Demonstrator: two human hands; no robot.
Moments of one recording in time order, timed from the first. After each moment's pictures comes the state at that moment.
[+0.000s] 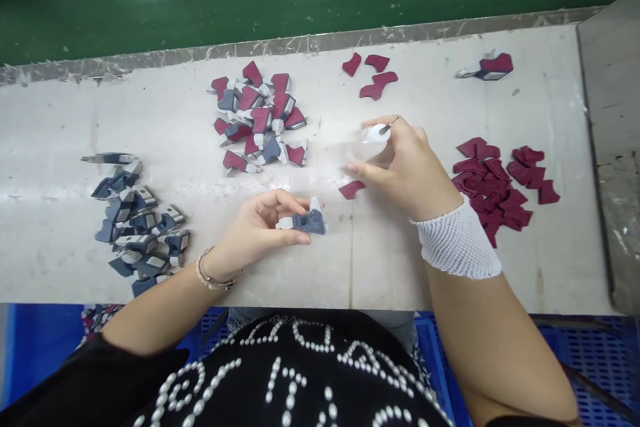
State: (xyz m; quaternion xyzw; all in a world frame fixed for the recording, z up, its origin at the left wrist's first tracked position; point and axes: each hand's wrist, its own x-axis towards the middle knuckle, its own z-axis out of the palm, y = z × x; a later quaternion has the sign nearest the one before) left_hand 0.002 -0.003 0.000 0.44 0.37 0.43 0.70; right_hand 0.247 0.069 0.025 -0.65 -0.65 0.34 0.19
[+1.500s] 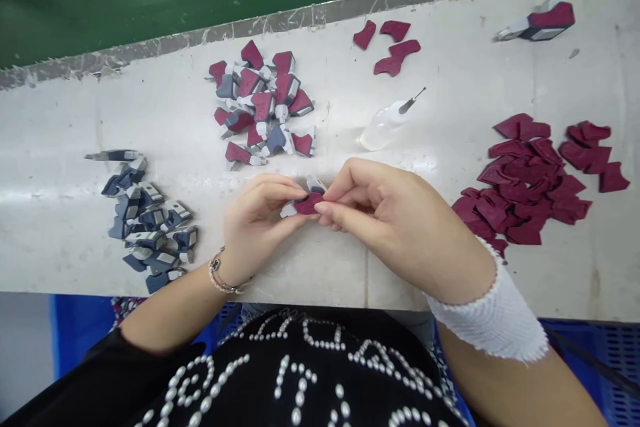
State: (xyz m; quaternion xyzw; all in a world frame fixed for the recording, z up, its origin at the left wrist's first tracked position) left_hand 0.000 -0.002 -0.002 0.68 0.43 0.50 0.34; right_hand 0.209 0.025 0.063 -0.53 -0.58 0.59 0.18
